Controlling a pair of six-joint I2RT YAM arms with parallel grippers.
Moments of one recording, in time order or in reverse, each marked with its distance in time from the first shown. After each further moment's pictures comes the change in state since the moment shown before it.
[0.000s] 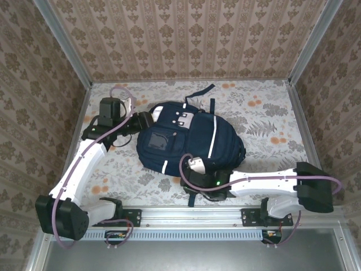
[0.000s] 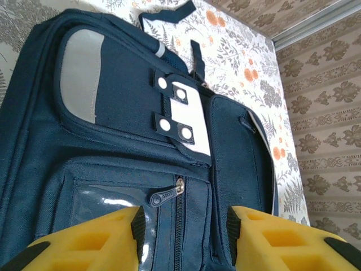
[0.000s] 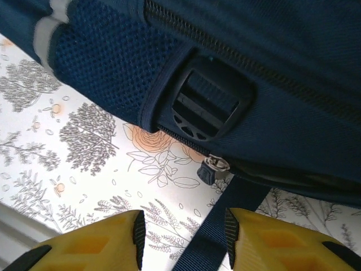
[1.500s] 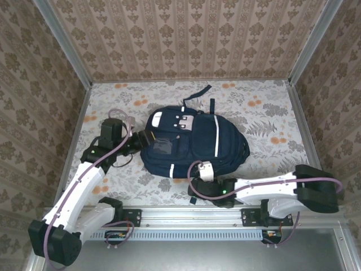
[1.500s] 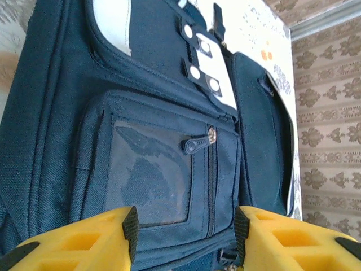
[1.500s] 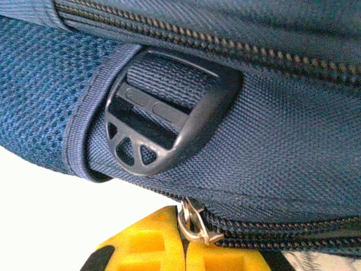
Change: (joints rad) left arm -0.101 -0.252 -0.258 -0.028 -0.075 -0.172; right arm 0.036 -0.113 -0.233 0.167 0.160 0.028
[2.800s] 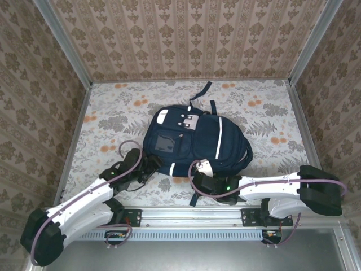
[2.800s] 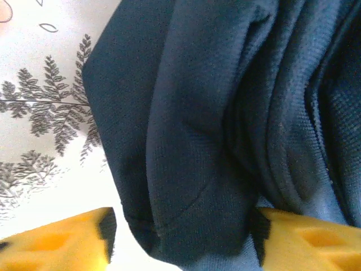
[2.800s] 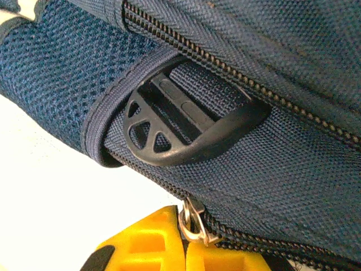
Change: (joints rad) left arm -0.332 -0.055 -0.409 0.216 -0.381 -0.543; right arm -0.078 0.002 -0.019 0.076 -0.106 -0.200
